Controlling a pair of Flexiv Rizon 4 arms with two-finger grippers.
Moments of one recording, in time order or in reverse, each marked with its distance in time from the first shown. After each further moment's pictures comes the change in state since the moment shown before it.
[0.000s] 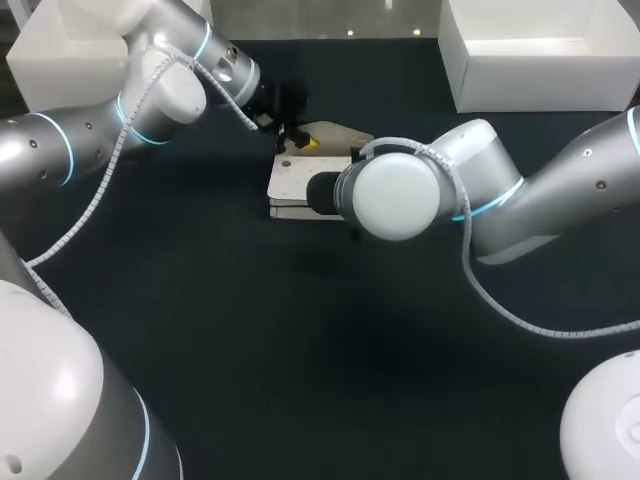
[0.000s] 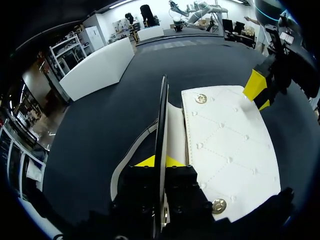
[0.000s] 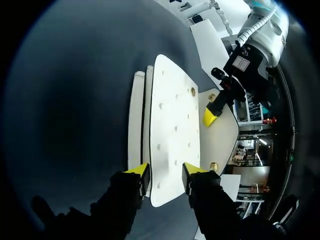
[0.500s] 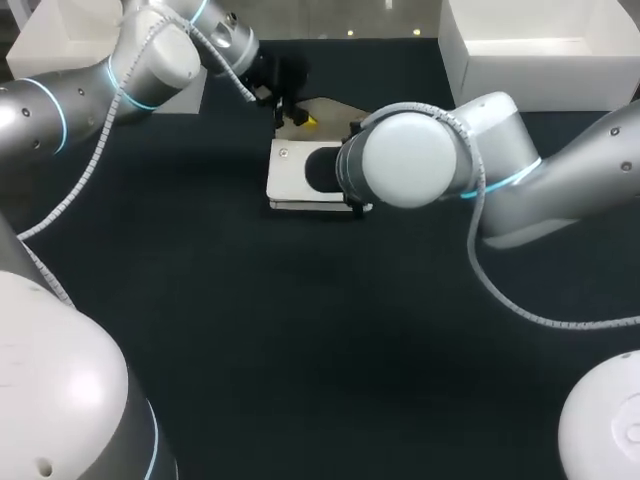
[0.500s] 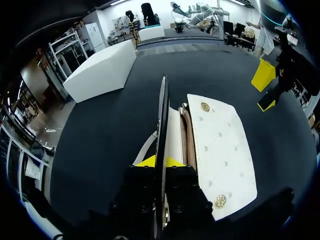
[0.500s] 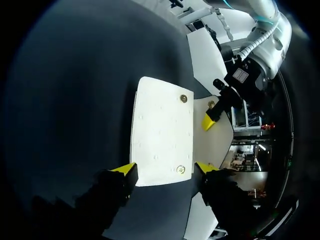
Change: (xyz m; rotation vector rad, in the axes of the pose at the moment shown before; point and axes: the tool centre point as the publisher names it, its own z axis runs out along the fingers) left arm -0.017 -0.025 -0.038 -0.029 0.030 -0.017; right arm -0.038 0.007 -0.046 -0.027 0.002 -0.033
